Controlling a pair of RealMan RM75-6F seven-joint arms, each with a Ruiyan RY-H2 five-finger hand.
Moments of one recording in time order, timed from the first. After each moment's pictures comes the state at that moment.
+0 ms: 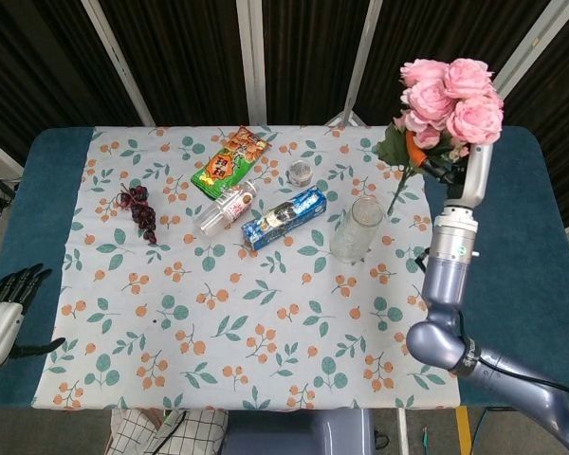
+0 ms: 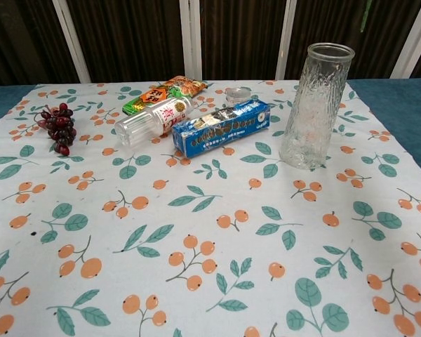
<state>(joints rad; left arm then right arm) -0.14 -1.04 0.01 -1.65 1.48 1.33 -0.06 0.74 -1.55 0.80 -1.54 -0.92 1.35 0.37</state>
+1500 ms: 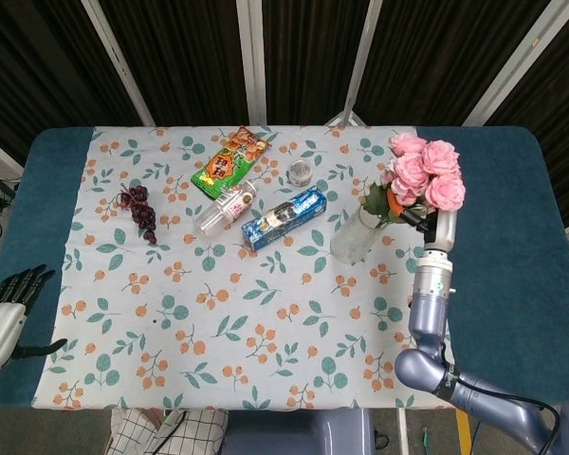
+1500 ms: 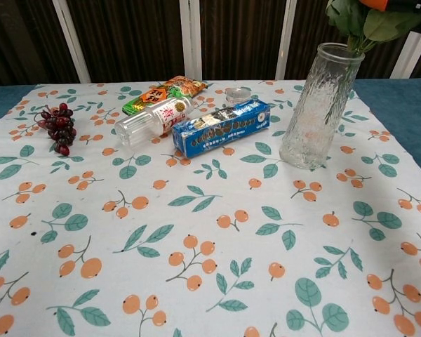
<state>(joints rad) -0.14 -1.04 0.01 -1.65 1.48 1.33 -0.06 0.63 -1.68 0.61 -1.46 -0.92 1.36 0.40</state>
